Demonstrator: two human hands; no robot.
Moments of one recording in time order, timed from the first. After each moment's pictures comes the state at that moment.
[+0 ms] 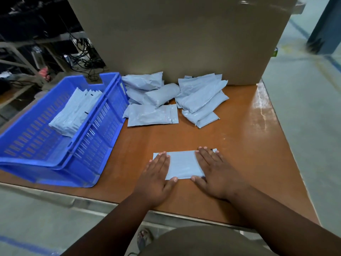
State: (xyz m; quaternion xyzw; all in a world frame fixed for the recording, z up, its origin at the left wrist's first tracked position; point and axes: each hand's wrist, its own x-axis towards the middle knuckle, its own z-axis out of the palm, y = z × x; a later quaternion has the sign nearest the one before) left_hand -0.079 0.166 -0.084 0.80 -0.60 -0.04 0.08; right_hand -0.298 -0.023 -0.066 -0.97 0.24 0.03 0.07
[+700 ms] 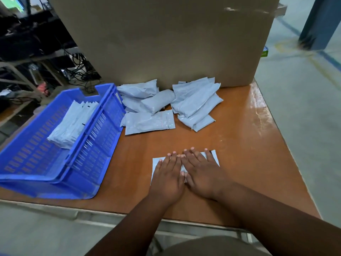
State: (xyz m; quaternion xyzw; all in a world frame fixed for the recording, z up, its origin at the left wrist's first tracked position) left_hand -0.114 0.114 -0.074 0.81 -0.58 -0.04 0.05; right_hand -0.262 -0.009 -0.062 -0.97 0.22 0.00 0.07
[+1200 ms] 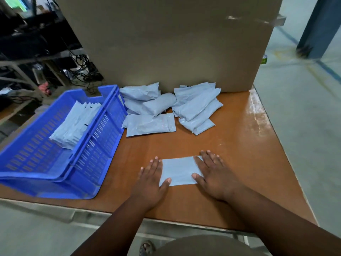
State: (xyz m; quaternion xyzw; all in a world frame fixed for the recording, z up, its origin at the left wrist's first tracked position) left_hand -0.064 0.160 -0.077 0.84 -0.53 -0.09 0.03; right_hand -0.295 -0.027 -0.064 -0.95 0.29 0.04 0.12
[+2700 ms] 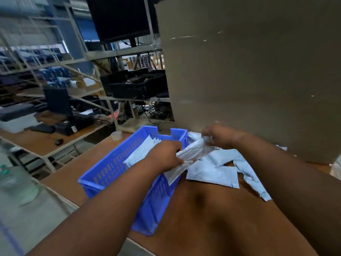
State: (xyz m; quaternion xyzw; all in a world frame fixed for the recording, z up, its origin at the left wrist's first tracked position) left_hand 0.111 0.166 0.202 0.86 -0.49 0.04 0.11; right_hand 0.002 -0.078 0.224 -1.00 0.06 -0.07 0.01
